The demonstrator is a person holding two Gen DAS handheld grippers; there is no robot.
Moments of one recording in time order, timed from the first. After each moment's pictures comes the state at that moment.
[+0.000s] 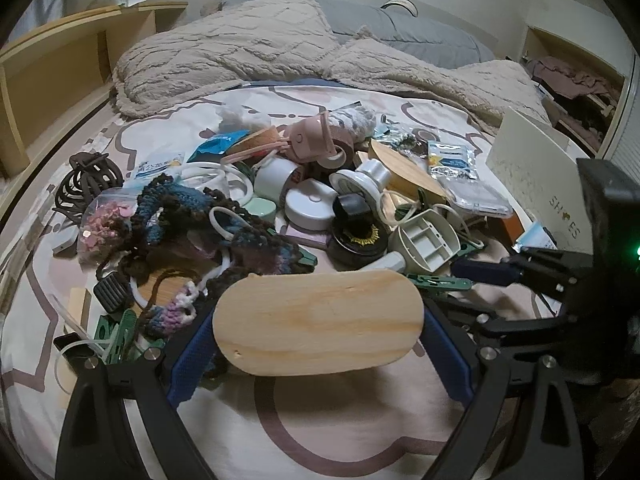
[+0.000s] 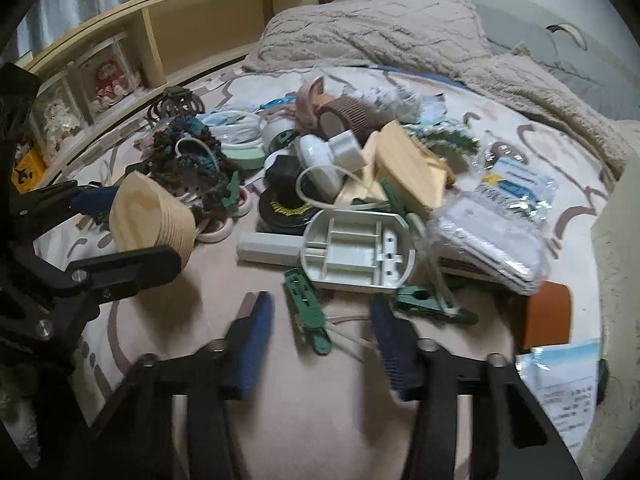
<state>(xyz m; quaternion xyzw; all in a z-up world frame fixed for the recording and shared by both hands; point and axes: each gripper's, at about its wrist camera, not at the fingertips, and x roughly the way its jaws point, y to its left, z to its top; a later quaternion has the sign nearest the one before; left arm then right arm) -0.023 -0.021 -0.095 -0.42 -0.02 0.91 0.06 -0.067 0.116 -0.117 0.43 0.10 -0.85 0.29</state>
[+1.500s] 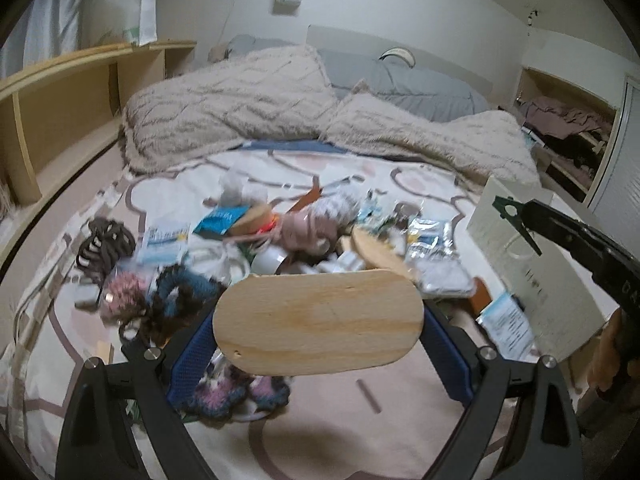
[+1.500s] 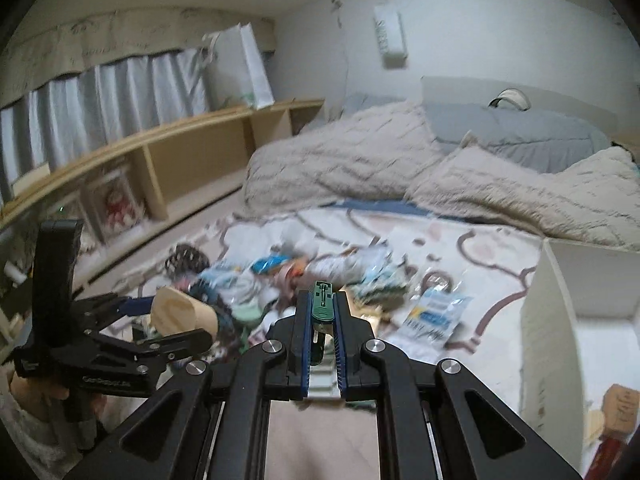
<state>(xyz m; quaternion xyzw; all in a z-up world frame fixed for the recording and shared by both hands) -0.025 -0.011 -0.025 -0.34 -0.04 0.94 0.06 -0.046 0.184 0.007 0.24 -0.01 -0.94 0.26</state>
